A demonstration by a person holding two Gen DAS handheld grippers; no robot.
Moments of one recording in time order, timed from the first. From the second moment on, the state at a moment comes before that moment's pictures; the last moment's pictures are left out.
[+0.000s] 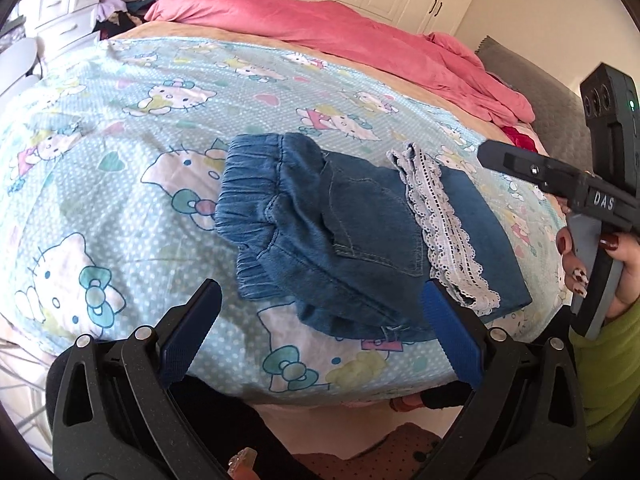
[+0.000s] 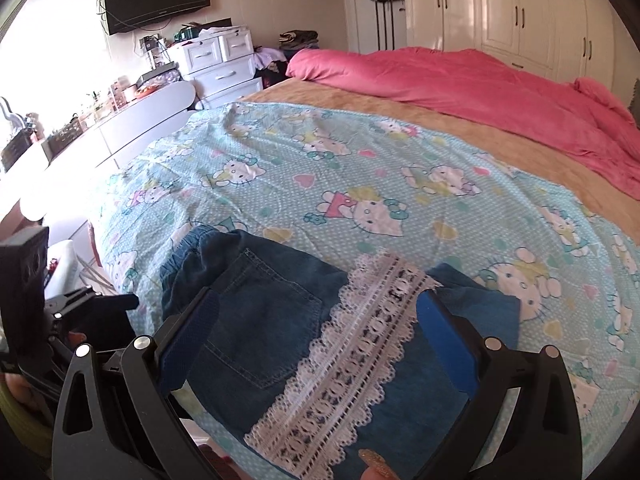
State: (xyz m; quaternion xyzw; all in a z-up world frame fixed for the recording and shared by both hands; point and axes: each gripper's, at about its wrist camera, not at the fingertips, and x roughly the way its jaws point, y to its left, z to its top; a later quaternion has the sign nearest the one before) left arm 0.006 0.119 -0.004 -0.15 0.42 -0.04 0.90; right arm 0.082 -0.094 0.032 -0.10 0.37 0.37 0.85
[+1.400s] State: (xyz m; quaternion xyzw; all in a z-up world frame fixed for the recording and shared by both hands) left arm 0.031 0.110 -0.032 -0.29 0.41 -0.13 0.86; right arm 0.131 0.031 -0.023 -0.08 0.48 0.55 0.67
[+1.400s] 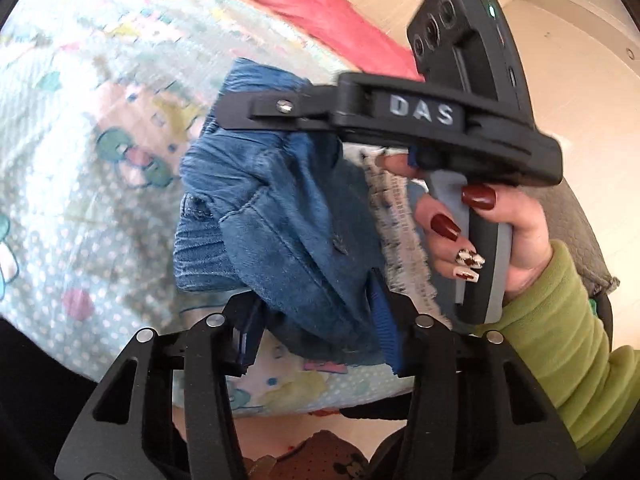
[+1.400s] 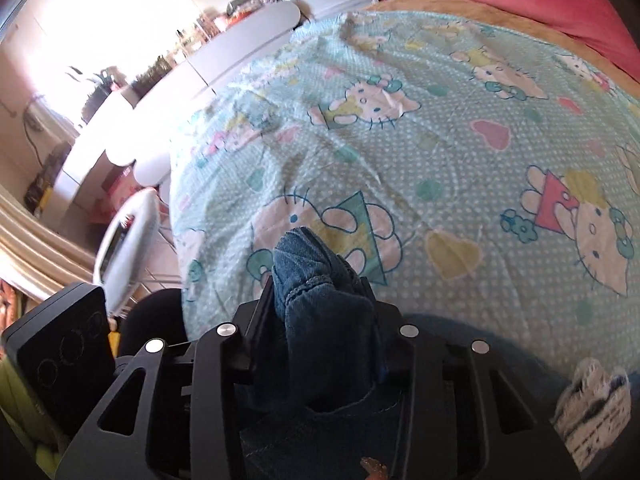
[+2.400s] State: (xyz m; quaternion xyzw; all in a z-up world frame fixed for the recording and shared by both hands) left arm 0.062 -0.068 -0.006 -0.11 0.45 -0.26 0.85; right arm 0.152 -0.225 -0.049 0.01 0.48 0.30 0.82
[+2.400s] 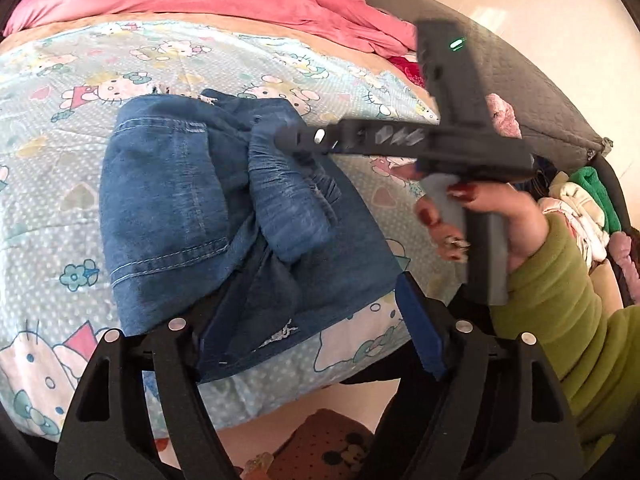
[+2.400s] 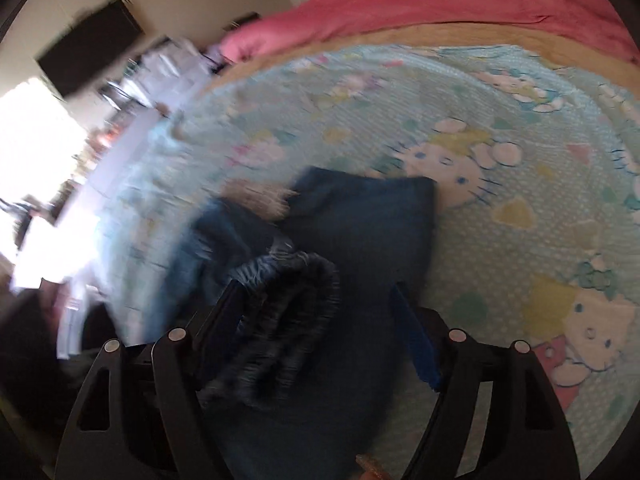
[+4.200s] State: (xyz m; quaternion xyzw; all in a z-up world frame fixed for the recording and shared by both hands) left arm 0.164 0.009 -0.024 -0.09 0.45 -0.18 0.87; right arm -0.028 -0.121 -0.030 -0.35 0.30 0.50 0.74
